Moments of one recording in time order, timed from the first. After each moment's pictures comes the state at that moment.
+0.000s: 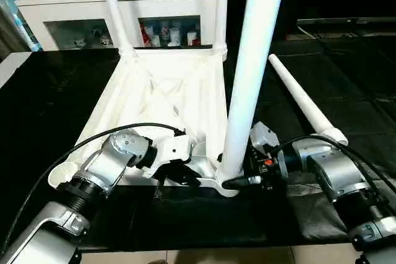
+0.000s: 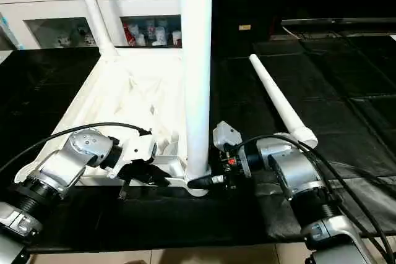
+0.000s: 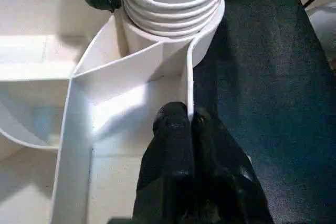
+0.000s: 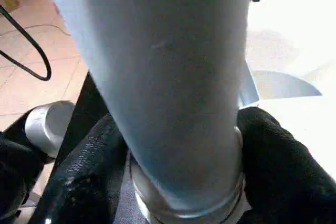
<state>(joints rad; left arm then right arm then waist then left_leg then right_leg) -0.56 0.44 -0.44 0.44 0.01 0.09 -1.37 -0.49 -0.43 0.26 0.42 0.19 0.22 1.44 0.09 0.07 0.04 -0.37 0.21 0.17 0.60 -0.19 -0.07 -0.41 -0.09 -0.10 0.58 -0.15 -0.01</state>
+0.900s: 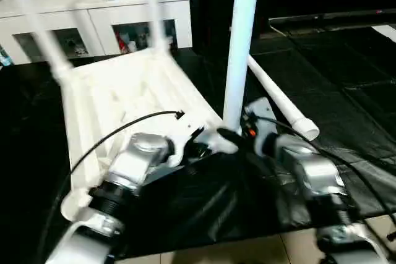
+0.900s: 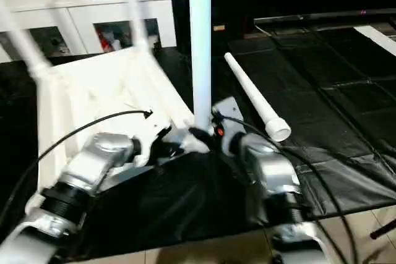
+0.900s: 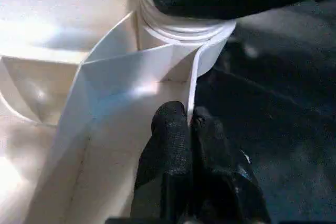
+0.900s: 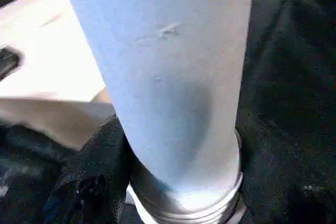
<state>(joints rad) -0.54 0.14 -0.23 0.37 0.04 0.58 -0.75 -0.49 -0.12 0.04 0.39 0.07 0.41 0.59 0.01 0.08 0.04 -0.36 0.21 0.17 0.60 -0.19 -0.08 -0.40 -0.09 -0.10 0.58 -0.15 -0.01</state>
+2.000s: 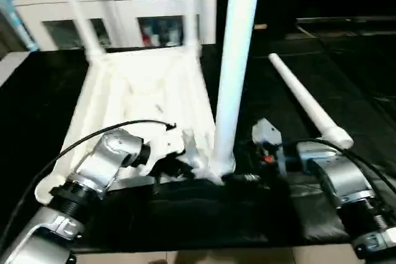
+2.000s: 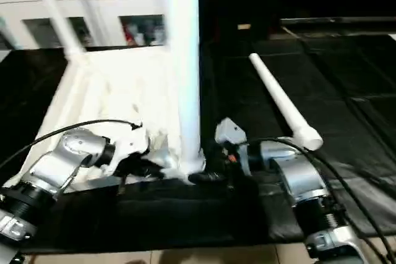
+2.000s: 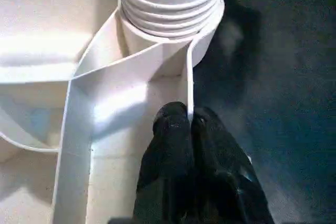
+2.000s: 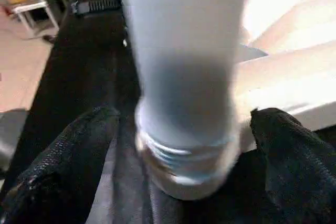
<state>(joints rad) -0.53 0.48 -0.40 0.38 0.01 0.18 -1.34 -0.44 -0.43 0.21 0.34 0.16 0.21 1.32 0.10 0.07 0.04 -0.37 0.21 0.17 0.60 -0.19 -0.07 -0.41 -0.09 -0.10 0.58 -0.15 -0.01</state>
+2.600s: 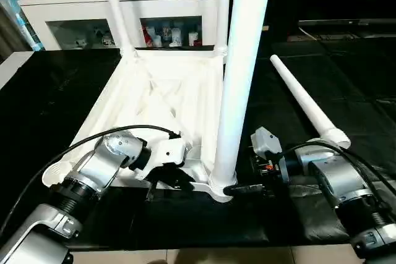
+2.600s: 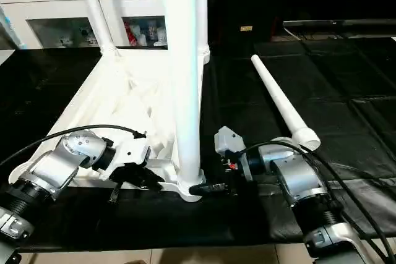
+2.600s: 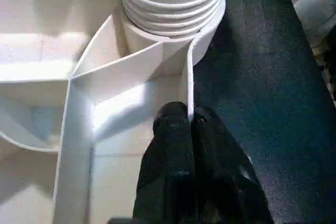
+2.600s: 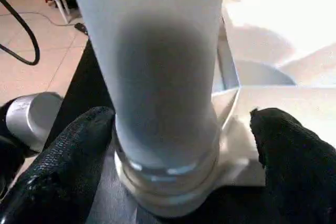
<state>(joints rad) -0.55 0.49 -0.44 0.40 0.01 0.08 -1.41 -0.46 -0.42 0.26 0.41 0.17 0.11 1.41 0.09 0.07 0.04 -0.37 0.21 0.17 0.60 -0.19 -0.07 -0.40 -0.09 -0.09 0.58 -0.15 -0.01</state>
